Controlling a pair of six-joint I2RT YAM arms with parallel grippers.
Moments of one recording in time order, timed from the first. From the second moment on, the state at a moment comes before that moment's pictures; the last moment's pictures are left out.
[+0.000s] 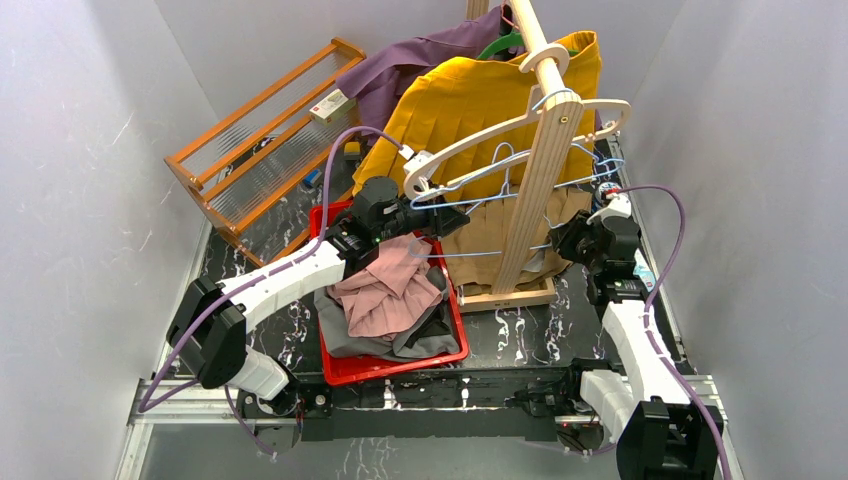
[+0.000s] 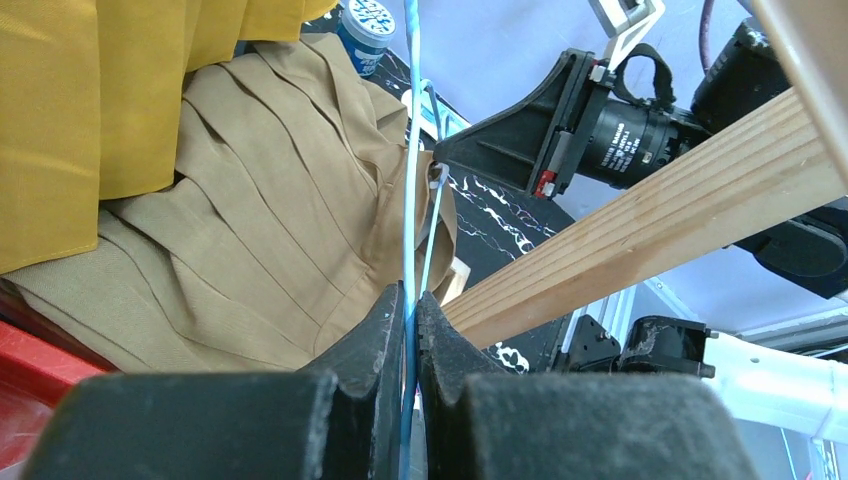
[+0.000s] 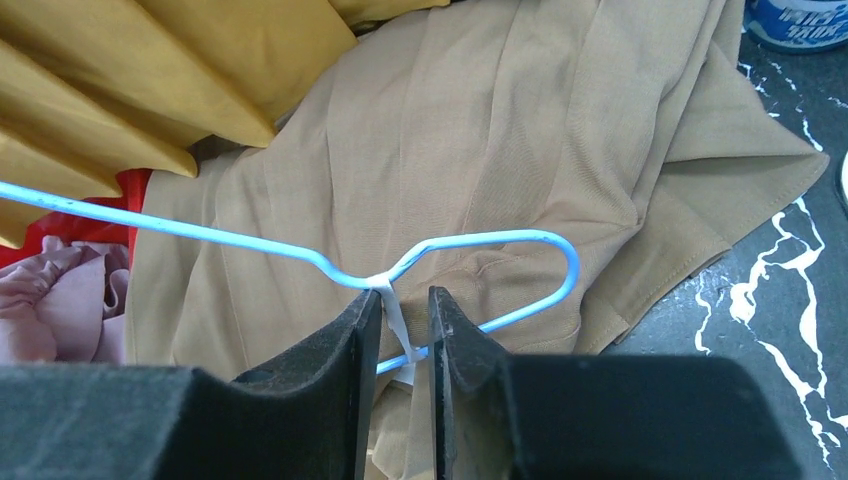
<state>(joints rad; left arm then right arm) -0.76 1.47 1.07 0.25 0.33 -0.45 -0.02 0.88 0.53 -0.05 -0.20 0.40</state>
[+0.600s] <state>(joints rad) -0.76 1.46 1.04 0.23 0.33 -0.39 -0.02 0.90 0.61 -0.17 -0.10 0.42</state>
